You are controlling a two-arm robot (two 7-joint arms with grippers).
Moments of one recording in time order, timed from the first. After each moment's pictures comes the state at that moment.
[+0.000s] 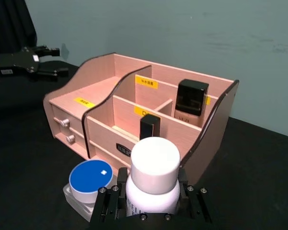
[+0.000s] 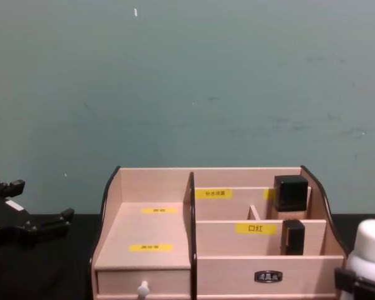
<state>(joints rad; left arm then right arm) -0.20 0.60 0.45 -1.41 -0.25 -0.12 0.03 -0.10 0.51 -0.24 -1.68 0.37 0.02 0.40</state>
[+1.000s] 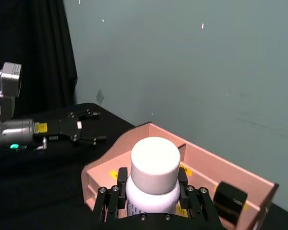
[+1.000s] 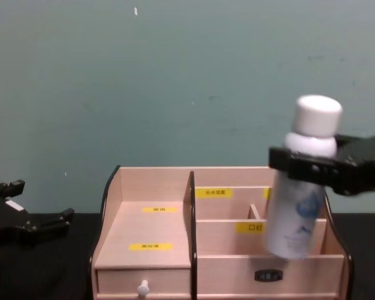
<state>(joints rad) -0.20 0.60 0.45 -1.41 -0.25 -0.12 0.03 0.07 0.53 -0.32 -1.82 0.44 0.13 0.43</state>
